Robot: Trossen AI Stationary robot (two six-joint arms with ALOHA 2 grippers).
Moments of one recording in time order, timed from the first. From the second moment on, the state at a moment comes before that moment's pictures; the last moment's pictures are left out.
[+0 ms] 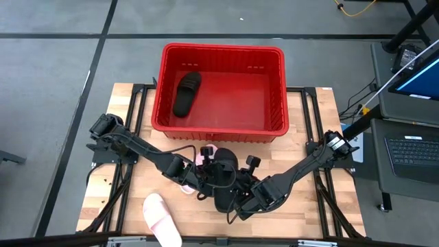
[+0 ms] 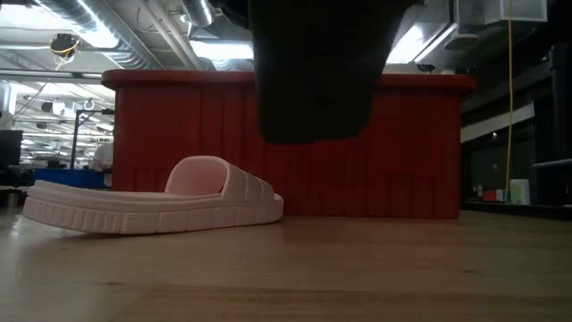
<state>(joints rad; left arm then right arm) -0.42 1.75 1.35 -0.47 -0.66 -0.19 0.60 1.96 1.68 -1.04 0.85 0.70</state>
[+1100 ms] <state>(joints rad) -0.65 1.74 1.57 -0.66 -1.06 -0.01 0.68 1.96 1.94 -1.24 0.84 0.62</state>
